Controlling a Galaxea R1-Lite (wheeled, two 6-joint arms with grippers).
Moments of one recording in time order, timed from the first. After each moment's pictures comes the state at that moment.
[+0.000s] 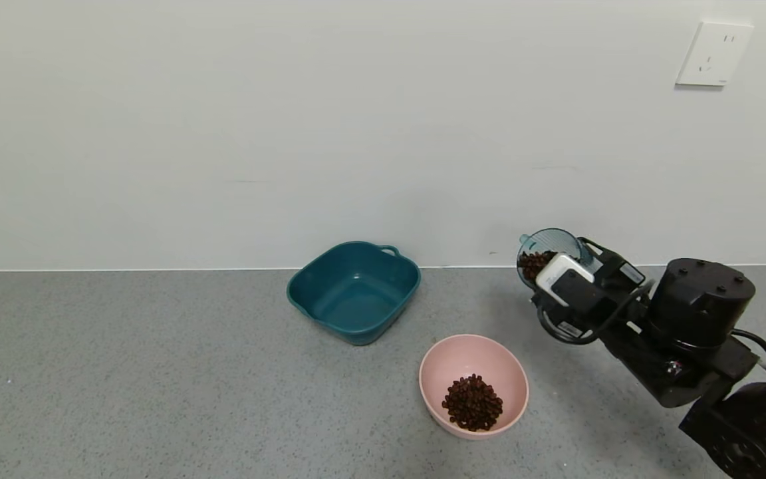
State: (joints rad) left arm 0.00 0.00 0.00 0.00 0.00 0.00; right arm 0.41 1.92 -0.60 -1.33 -0.26 -0.89
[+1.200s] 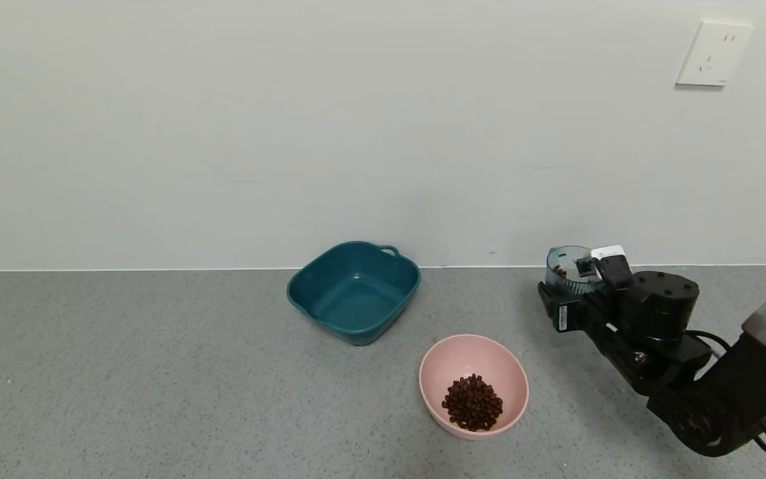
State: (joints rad) left arm 0.00 0.00 0.00 0.00 0.00 0.00; right arm 0.29 2.12 -0.67 -1.33 -0.27 -0.10
